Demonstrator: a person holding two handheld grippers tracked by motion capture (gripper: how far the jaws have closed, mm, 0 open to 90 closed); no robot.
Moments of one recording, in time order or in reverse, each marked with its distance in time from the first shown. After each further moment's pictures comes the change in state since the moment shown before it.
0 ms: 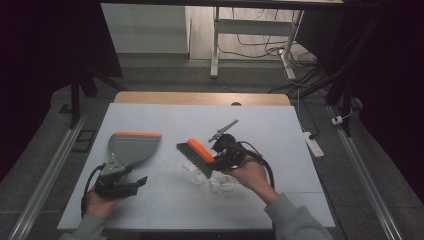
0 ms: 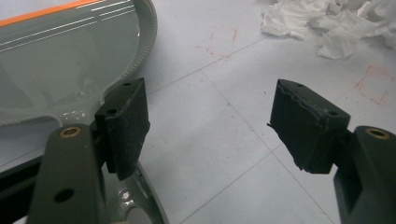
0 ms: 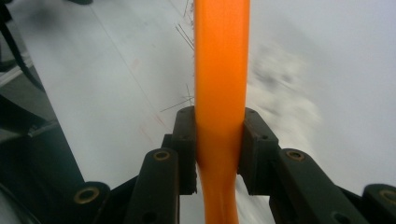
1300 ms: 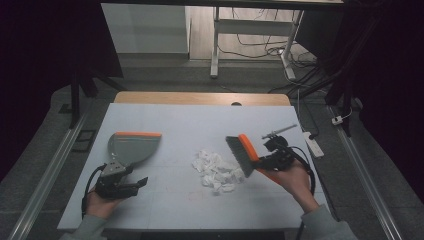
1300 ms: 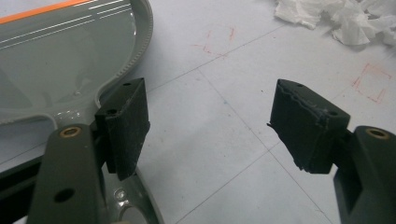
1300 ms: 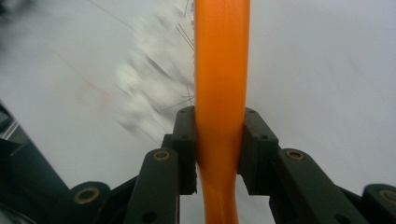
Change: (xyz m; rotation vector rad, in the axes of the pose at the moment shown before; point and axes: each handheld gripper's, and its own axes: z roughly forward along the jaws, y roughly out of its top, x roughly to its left) left arm -0.002 0.000 0.001 0.005 -0.005 0.004; right arm -0.074 -0.103 -0.064 -0.056 -0.096 0.335
